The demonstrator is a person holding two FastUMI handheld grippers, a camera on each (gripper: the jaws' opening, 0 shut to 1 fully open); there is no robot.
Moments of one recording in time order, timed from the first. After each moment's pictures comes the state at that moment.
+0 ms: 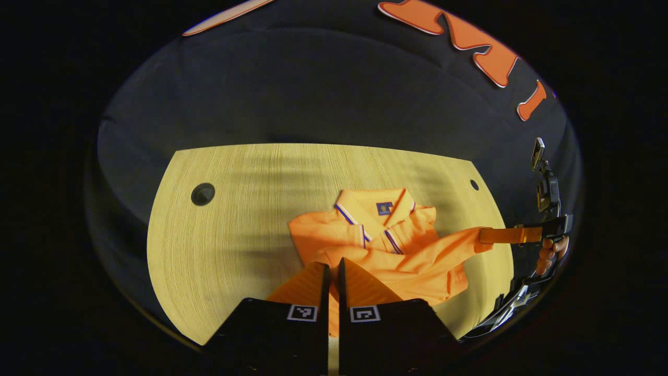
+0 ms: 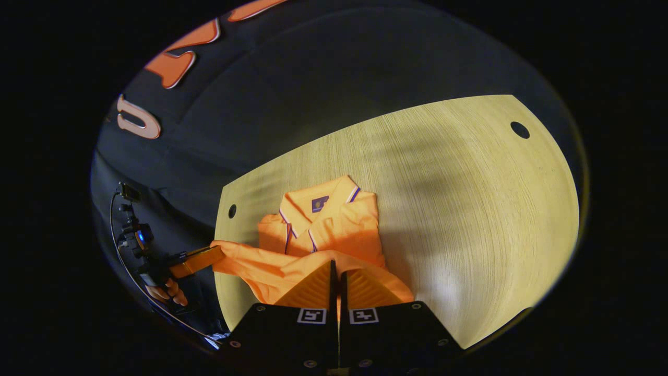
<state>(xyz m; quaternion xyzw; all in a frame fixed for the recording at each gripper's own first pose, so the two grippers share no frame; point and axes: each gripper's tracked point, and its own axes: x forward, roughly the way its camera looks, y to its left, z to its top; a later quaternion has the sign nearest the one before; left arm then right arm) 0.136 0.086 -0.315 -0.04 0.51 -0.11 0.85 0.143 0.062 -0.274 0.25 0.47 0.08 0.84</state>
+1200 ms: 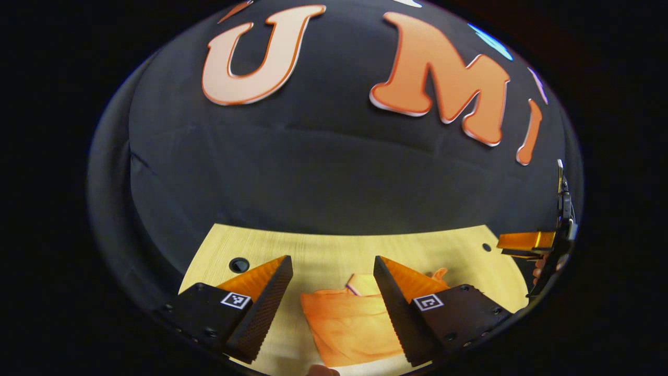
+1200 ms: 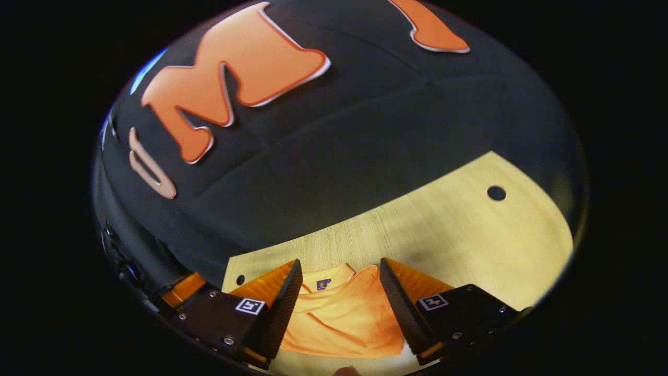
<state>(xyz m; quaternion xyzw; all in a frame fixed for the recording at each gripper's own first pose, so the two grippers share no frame) 0.148 0.073 -0.156 -0.03 0.26 -0.04 0.96 0.156 -0.002 -0.160 0.23 0.22 0.02 0.95</state>
